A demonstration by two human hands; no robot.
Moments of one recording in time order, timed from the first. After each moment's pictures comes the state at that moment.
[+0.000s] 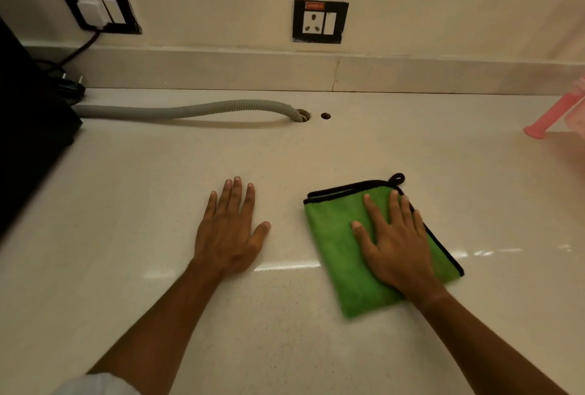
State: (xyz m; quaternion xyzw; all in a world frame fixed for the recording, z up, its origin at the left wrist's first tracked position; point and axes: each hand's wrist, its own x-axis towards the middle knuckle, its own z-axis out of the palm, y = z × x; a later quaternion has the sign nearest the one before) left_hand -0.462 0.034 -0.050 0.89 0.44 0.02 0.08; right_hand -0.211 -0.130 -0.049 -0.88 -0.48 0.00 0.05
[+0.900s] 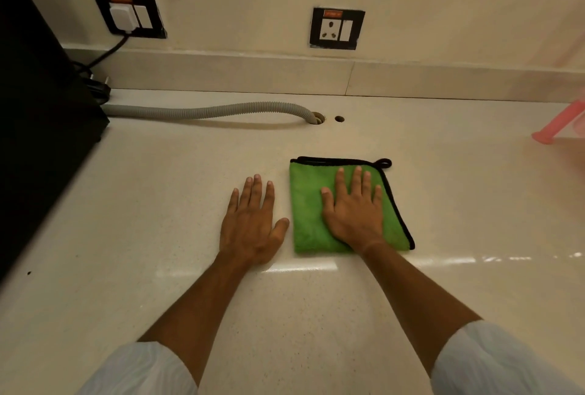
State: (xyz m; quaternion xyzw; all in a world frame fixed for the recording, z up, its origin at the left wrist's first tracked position) left_hand -0.461 0.034 -0.051 0.89 0.44 0.04 0.09; right_hand -0.268 -0.035 -0.040 -0.88 -0.48 0.04 0.07
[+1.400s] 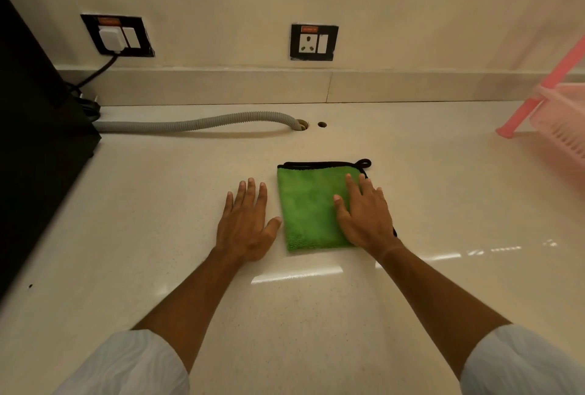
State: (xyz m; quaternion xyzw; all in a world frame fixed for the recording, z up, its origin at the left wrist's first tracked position) left_hand -0.463 0.034 -0.038 0.90 0.42 0.05 0.14; right_hand -0.255 -0.083 -0.014 -0.86 -0.48 0.06 0.17
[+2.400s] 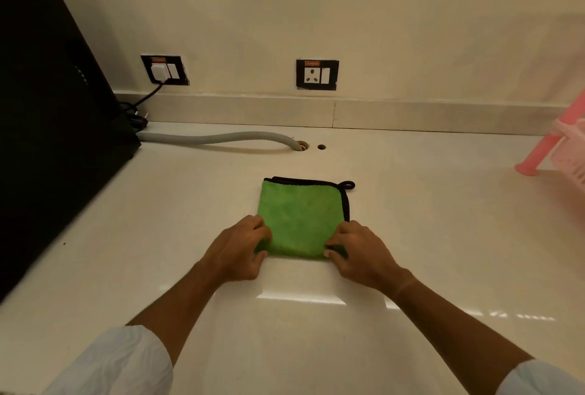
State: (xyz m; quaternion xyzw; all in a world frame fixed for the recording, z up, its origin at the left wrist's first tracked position) left_hand -0.442 -0.052 0.003 0.93 0.33 0.11 0.09; right_hand -0.182 -0.155 -0.002 -0.66 -0.73 0.08 0.16
